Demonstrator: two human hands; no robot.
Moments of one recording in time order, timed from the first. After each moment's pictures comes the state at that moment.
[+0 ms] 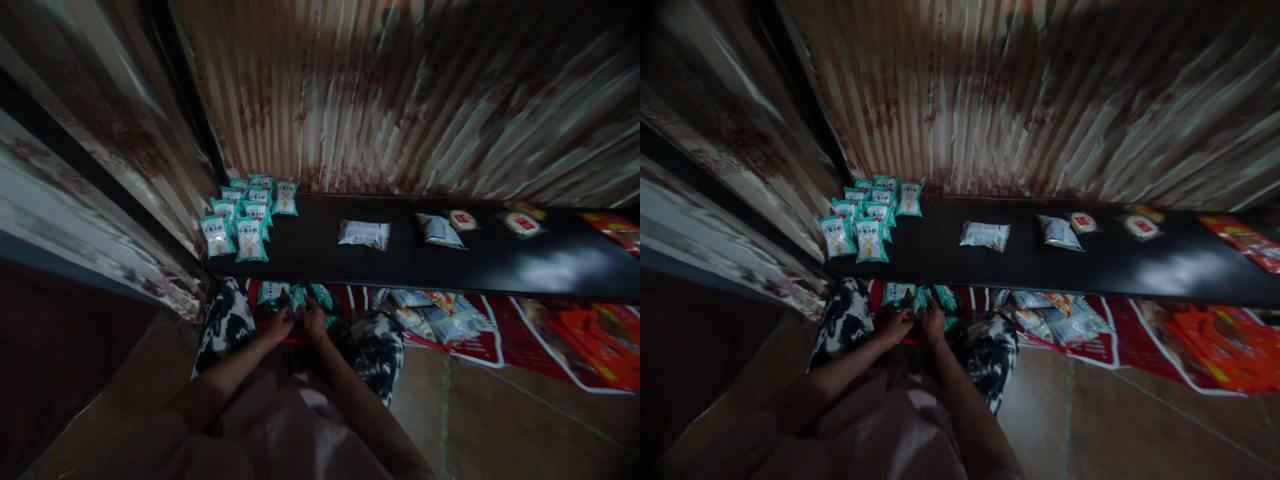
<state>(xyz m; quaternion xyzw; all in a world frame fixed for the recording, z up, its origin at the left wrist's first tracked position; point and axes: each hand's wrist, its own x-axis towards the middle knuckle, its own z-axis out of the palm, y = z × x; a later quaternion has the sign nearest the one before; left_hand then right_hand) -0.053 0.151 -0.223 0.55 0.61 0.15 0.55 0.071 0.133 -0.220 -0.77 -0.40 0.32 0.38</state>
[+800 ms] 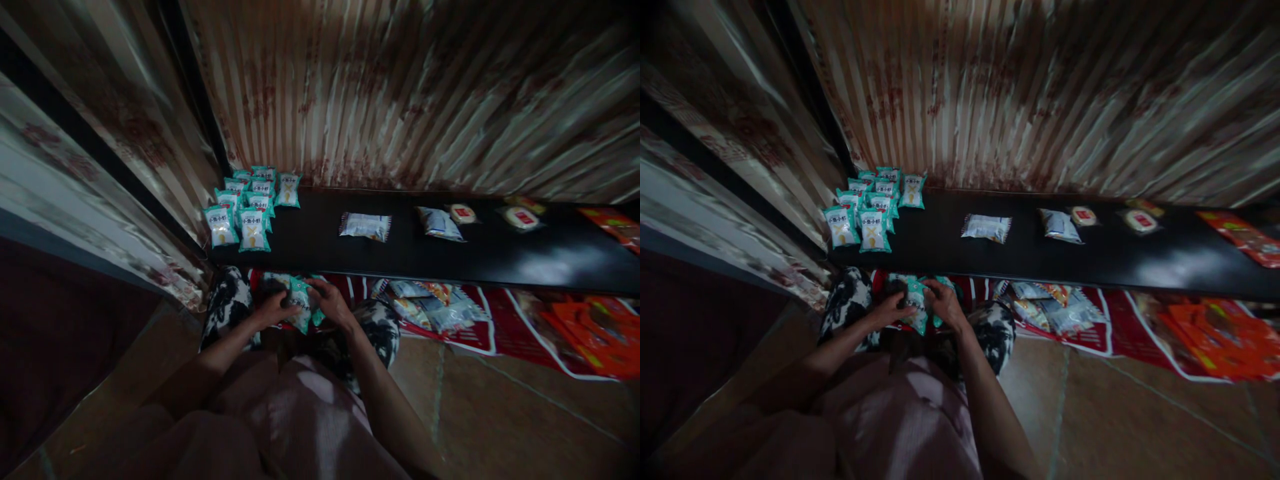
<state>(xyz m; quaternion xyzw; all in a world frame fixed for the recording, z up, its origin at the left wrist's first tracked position) -0.086 0.163 -0.155 0.60 0.44 0.15 0.65 0.106 0.129 -0.128 -0.61 -0.52 0.44 0.41</state>
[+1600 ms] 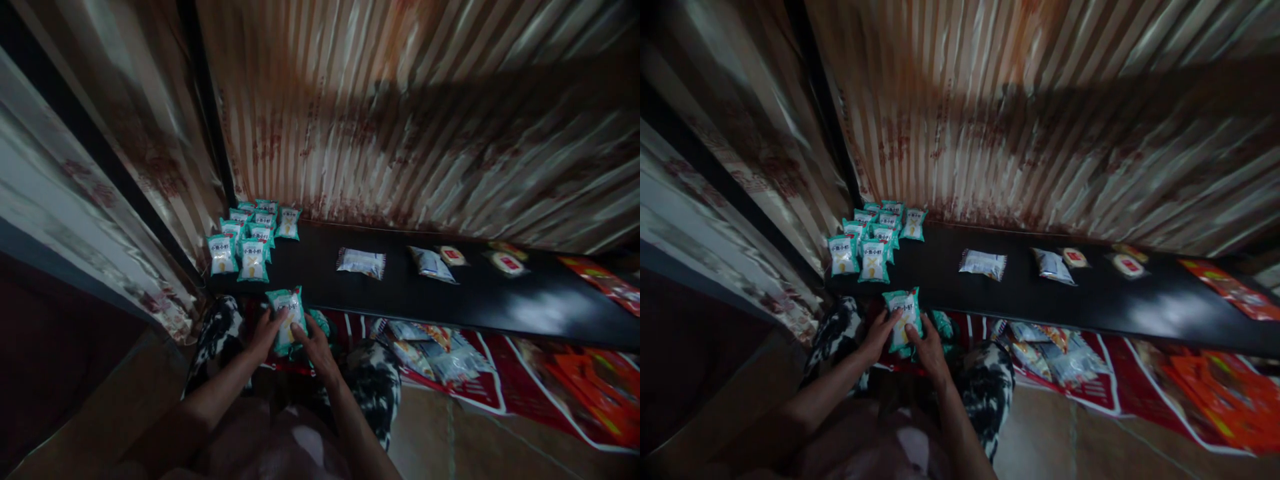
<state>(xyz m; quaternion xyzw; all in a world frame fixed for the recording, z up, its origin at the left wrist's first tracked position) -0.061 0.170 -0.111 0.33 0.53 0.38 0.68 0.066 0.120 -0.103 -0.57 -0.35 0.55 0.50</state>
